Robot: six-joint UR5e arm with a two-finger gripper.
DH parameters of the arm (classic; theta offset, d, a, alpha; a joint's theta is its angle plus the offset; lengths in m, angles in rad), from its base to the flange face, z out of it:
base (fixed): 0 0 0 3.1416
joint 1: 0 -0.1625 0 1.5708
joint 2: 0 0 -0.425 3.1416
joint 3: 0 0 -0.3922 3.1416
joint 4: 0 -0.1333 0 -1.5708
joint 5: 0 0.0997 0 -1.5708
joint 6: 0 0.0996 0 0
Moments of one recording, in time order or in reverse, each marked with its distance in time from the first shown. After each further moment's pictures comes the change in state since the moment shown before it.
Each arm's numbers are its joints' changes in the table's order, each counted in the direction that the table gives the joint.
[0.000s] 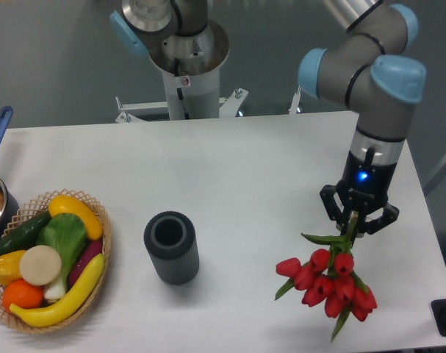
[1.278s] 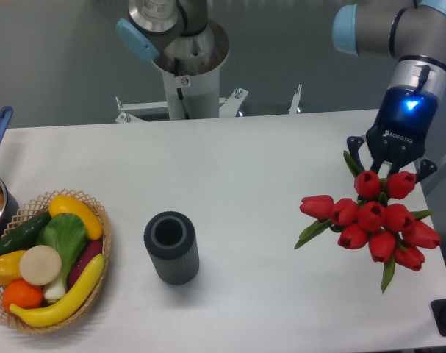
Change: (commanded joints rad) arm -0.126 -0.049 -0.014 -0.006 -0.408 -0.045
